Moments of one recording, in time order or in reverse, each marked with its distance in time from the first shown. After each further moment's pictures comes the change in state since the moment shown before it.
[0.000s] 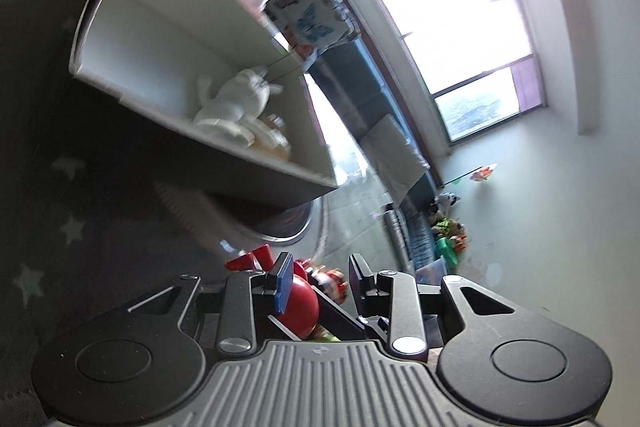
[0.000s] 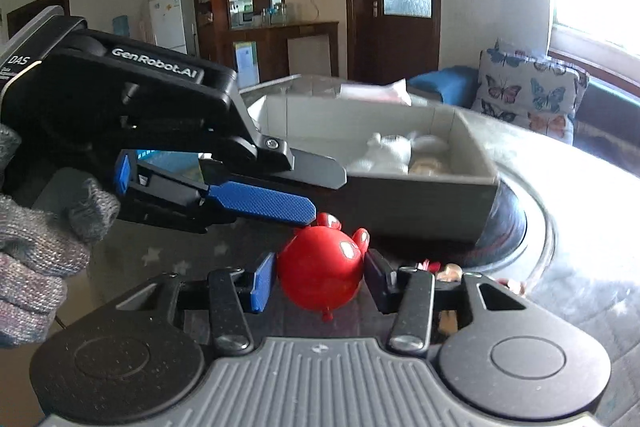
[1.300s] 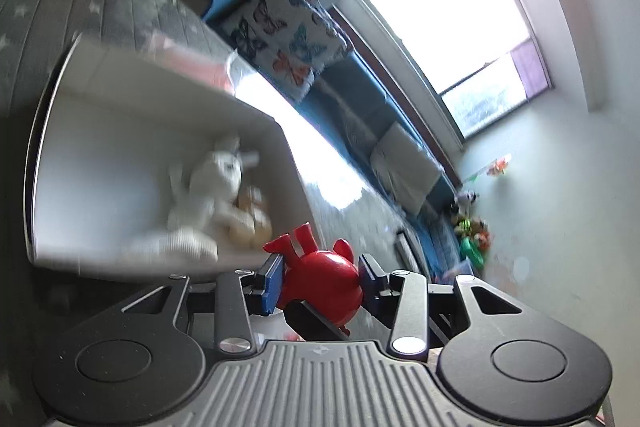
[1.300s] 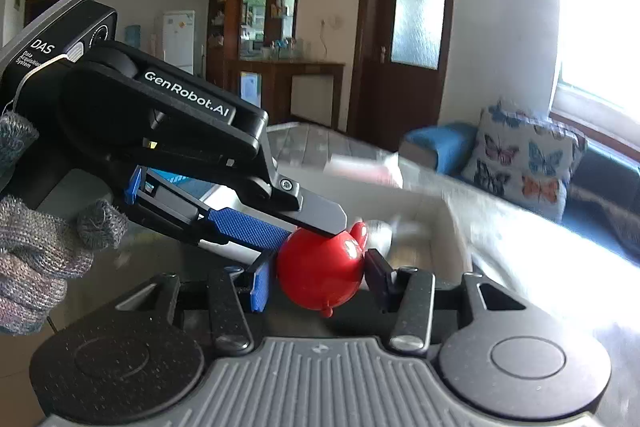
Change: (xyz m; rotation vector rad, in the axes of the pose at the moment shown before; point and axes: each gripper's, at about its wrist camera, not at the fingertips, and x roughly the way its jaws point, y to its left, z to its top) left arm -0.012 -0.050 0.058 0.127 -0.057 0.073; right arm 0.012 -0.014 0.073 -0.134 -0.143 -0.026
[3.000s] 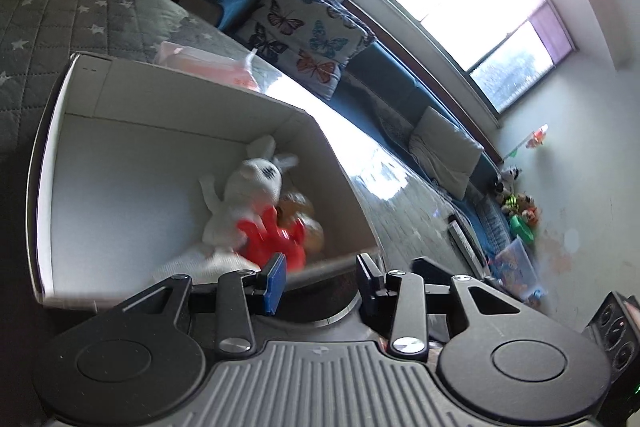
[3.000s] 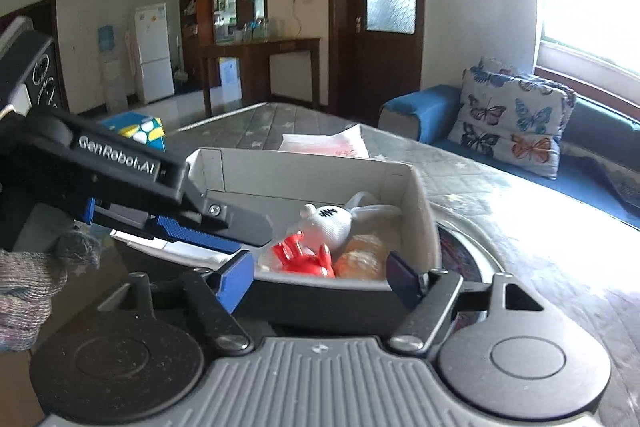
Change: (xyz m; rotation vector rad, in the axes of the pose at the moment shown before) left arm 0.018 0.001 -0.017 0.149 0.021 0.132; right arm 0.002 -0.045 -0.015 0.121 0.074 -0.038
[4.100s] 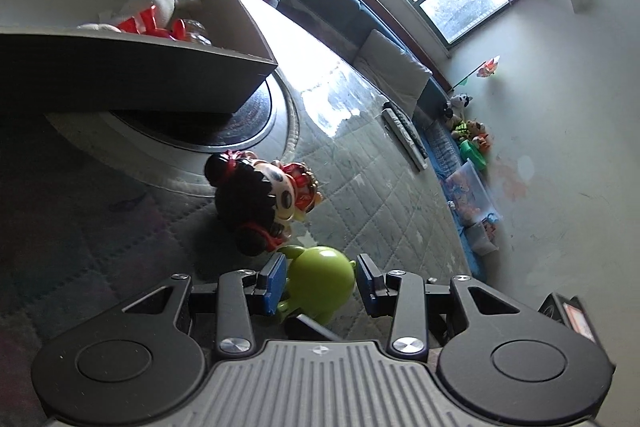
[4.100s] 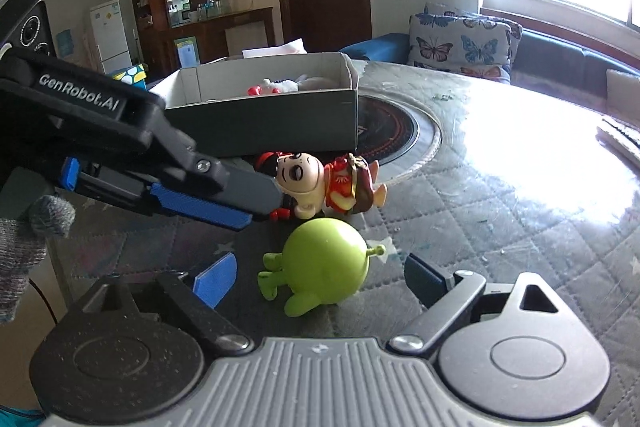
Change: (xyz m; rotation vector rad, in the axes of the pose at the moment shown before) left arm 0.029 -0.048 -0.111 0.026 0.199 -0.162; right arm -0.072 -0.018 -0.126 0.146 0.105 -0.070
